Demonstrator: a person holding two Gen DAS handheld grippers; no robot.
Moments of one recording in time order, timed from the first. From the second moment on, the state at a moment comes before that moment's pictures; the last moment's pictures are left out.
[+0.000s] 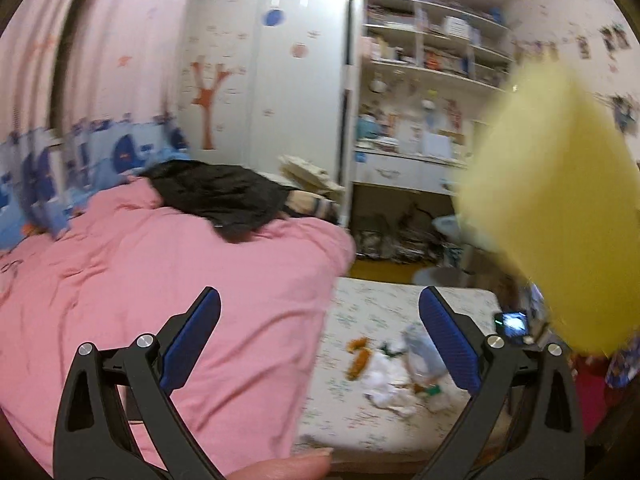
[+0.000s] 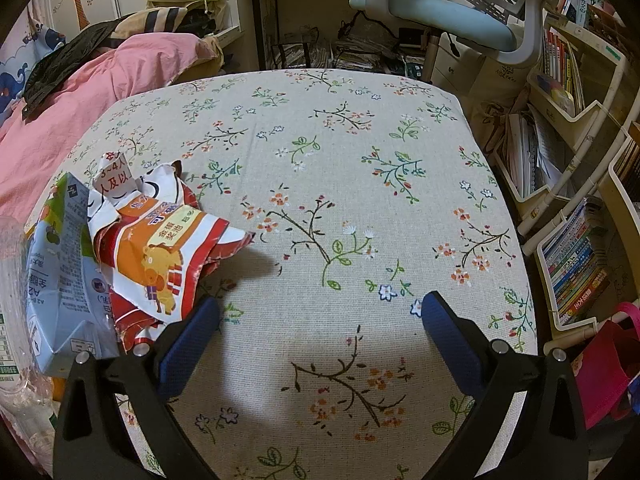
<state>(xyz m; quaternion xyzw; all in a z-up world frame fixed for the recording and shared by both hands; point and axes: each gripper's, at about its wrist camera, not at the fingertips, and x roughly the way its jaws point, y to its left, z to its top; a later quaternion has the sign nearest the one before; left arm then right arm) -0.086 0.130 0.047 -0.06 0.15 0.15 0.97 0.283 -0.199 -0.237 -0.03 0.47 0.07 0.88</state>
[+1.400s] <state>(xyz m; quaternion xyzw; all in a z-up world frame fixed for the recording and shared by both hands) 0.109 0.038 -0.055 -0.01 0.28 0.10 0.95 0.283 -0.198 -0.237 -0.03 0.47 0.07 0.88</state>
